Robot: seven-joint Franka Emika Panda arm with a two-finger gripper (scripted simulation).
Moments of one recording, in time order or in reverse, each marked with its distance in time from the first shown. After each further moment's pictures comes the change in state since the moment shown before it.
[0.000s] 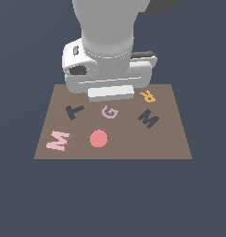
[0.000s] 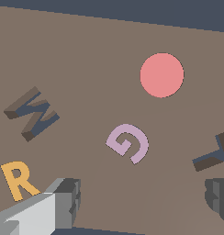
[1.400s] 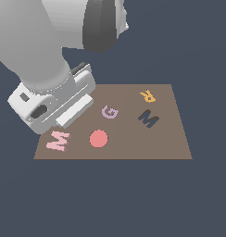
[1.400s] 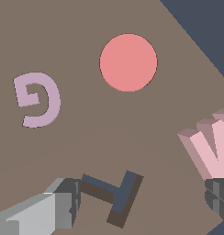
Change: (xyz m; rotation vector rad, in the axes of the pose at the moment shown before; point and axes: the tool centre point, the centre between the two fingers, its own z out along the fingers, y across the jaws) arm 0.029 0.122 0.040 -0.022 0.028 -0.753
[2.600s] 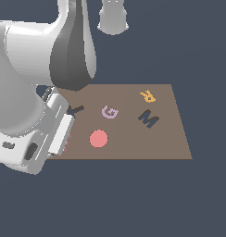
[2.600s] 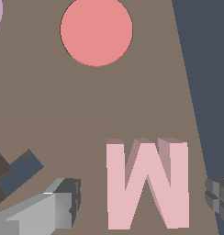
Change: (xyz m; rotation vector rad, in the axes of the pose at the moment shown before) arm 0.015 0.084 0.027 -0.014 0.019 -0.506
